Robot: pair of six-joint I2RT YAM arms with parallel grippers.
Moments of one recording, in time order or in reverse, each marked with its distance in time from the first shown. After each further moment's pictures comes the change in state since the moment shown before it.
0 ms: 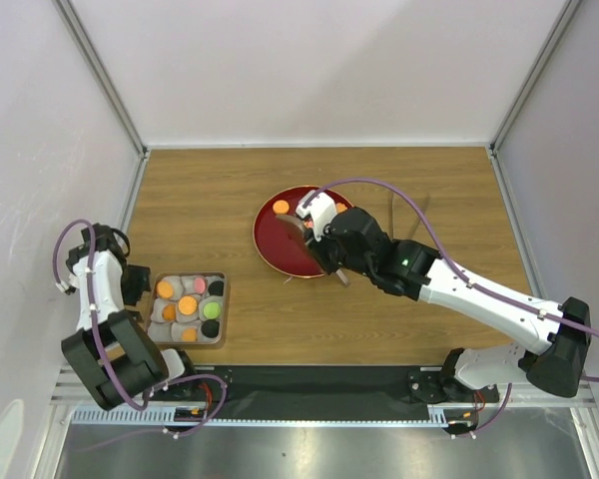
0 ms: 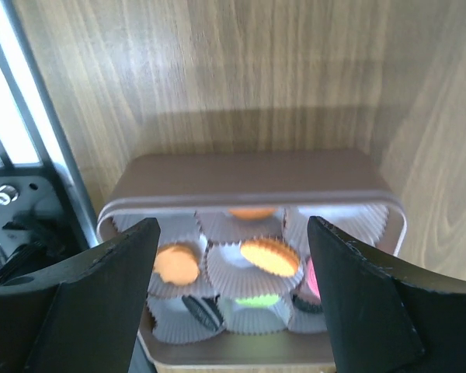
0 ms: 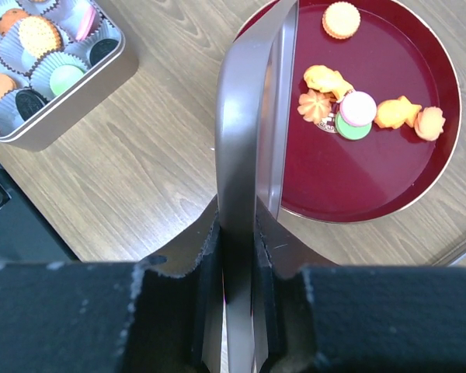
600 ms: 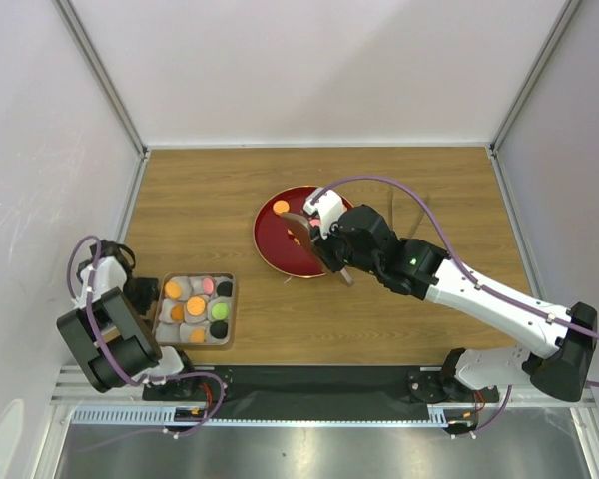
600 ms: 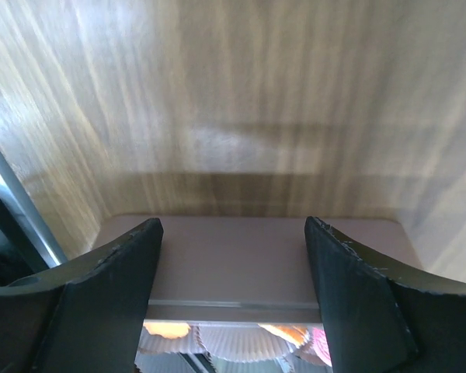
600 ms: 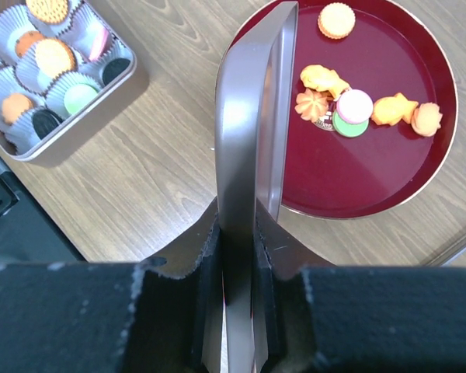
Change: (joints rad) left arm 0.051 0.116 -0.156 0.198 0.088 0.008; right arm -0.026 -0.032 -0.001 -0.026 -0.021 0.015
